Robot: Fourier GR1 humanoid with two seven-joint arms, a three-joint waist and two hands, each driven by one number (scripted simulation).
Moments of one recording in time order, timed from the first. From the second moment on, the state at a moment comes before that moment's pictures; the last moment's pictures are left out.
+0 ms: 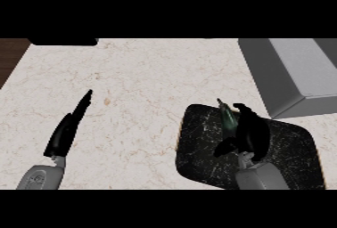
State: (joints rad) left arm -0.13 0.27 -0.07 -1.33 -0.19 0.03 -0.04; right arm -0.17 -0.03 0.24 -1.48 1.12 -0.12 0.83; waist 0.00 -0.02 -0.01
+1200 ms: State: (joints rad) left arm -0.15 0.27 -0.04 -1.32 -0.21 -0.01 -0.05; right arm -0.24 -0.27 0.42 -1.53 1.15 0.00 0.38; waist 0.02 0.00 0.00
